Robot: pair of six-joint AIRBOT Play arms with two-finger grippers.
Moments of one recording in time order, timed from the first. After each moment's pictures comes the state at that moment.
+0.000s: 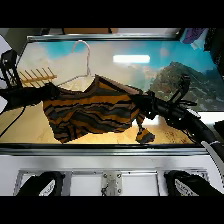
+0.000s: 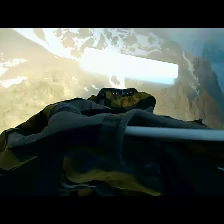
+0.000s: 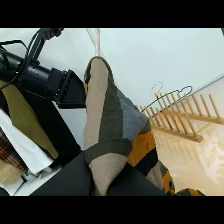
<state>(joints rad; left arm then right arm) -0.13 -0.89 1.16 1.48 -1.14 -1.86 0.11 -1.11 0.65 0.46 1.31 -0.12</state>
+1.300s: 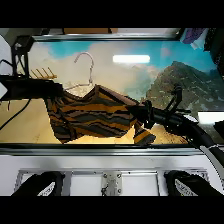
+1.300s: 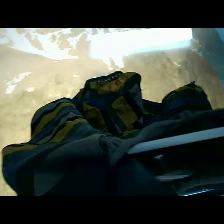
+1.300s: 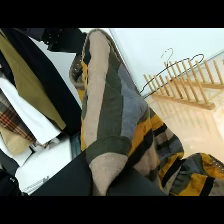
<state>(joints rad) -0.31 -0.99 1.41 1.54 -1.34 -1.71 0.11 -1.09 0.56 0.38 1.33 -0.15</state>
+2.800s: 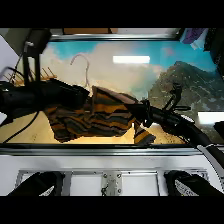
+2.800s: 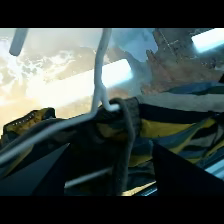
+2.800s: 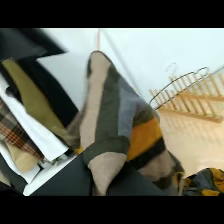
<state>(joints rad) -0.61 -0.88 1.41 1.53 -1.22 -1.79 0.15 -1.12 0.56 0.48 1.33 -0.16</state>
